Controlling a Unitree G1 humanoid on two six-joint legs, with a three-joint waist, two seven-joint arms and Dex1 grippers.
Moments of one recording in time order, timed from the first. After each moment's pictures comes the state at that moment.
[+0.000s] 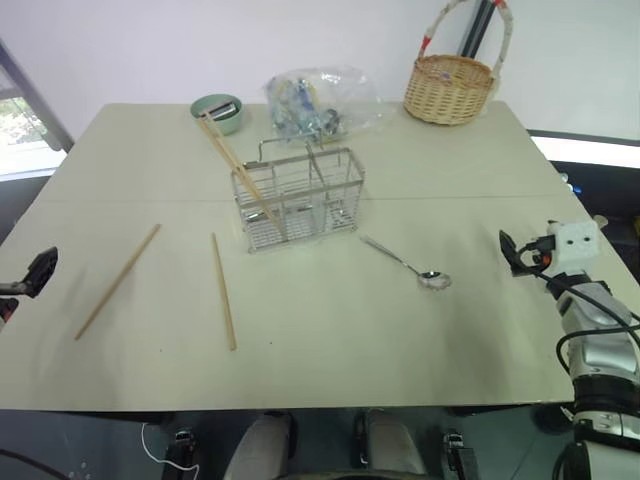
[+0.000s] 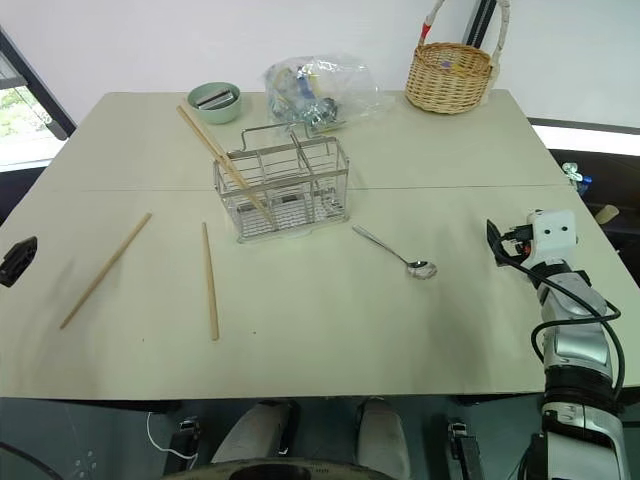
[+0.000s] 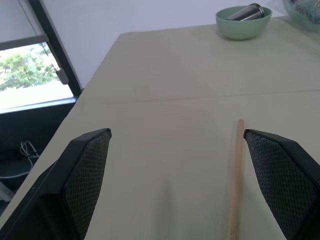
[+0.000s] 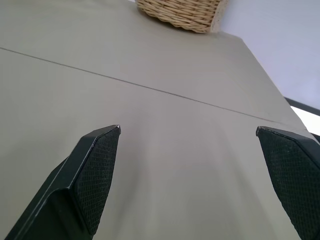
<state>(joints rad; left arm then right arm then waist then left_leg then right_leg) 0.11 0.74 0.80 -0.04 -0.51 0.40 -0.56 -0.26 -0.62 -0.34 0.41 0.18 -0.05 0.38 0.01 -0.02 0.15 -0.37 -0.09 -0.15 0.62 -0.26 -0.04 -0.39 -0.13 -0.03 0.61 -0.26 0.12</state>
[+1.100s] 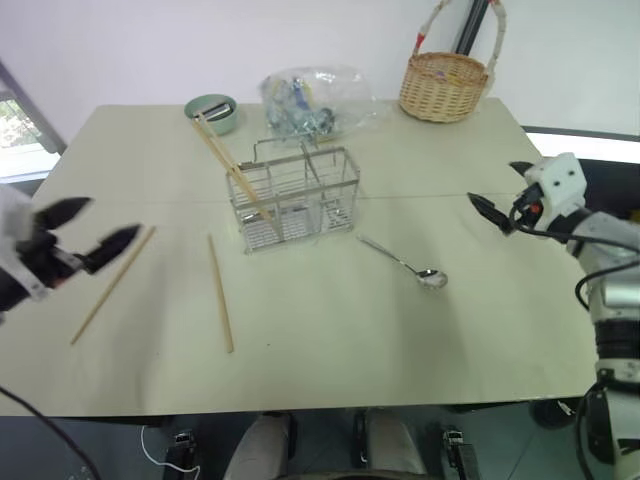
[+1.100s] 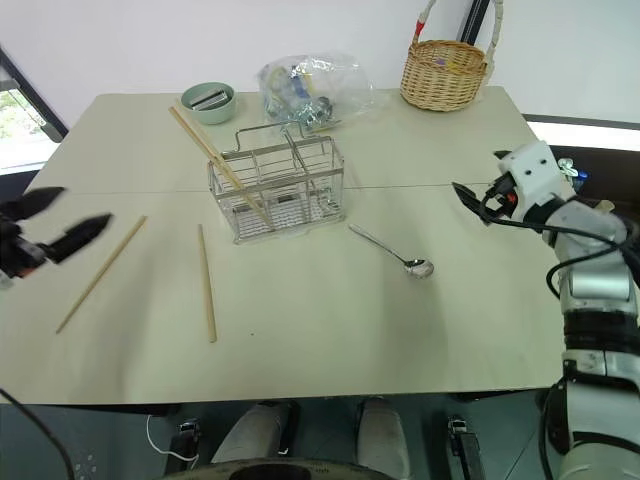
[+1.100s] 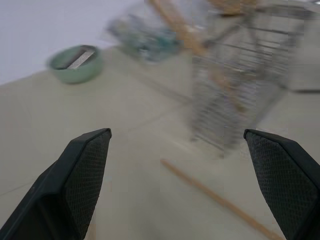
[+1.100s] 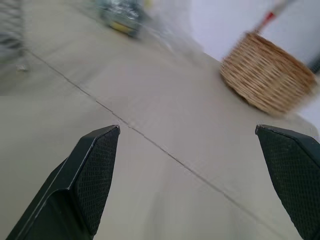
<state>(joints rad) 0.08 0.92 0.65 -0.49 -0.79 0.70 -0.78 -0.58 -0.82 -0.11 0.36 0.17 0.09 0.85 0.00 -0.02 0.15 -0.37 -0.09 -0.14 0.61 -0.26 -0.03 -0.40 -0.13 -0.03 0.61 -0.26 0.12</state>
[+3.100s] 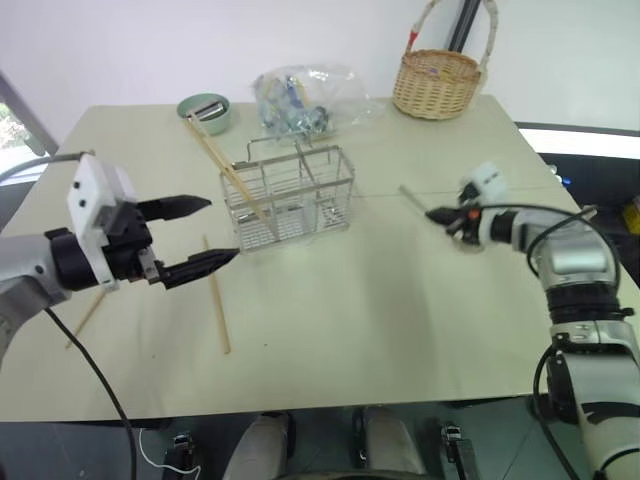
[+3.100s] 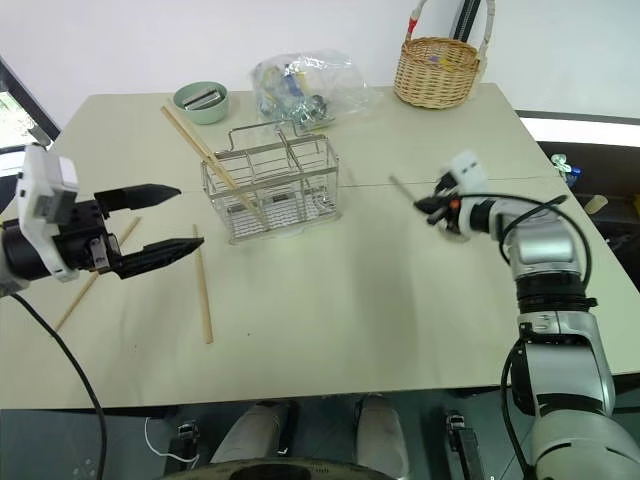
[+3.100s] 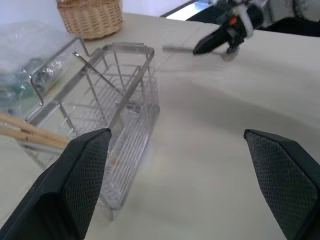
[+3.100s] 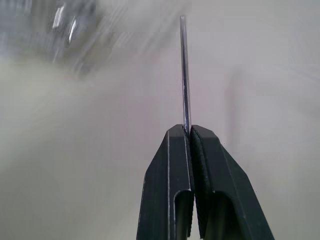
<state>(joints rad) -0.17 1.01 0.45 -0.53 -0.92 0.75 -0.81 -0.77 -0.64 -0.19 0.35 0.23 0.66 0.81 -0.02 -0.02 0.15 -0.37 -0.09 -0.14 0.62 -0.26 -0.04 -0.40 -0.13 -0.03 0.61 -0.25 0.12</state>
